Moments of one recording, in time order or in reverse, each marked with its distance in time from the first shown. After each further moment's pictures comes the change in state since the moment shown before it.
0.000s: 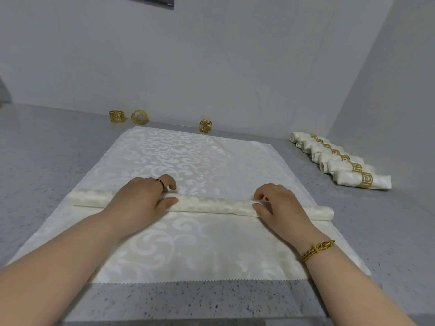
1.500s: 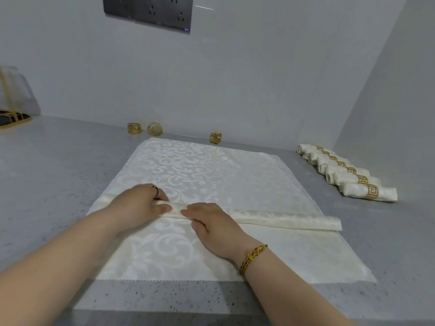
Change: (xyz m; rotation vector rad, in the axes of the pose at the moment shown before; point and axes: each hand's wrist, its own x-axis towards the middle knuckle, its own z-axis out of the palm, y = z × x) left_hand -0.008 -0.029 -0.024 -0.142 -0.256 -0.254; right_hand 0.016 -0.112 0.043 0.292 -0.360 -0.168
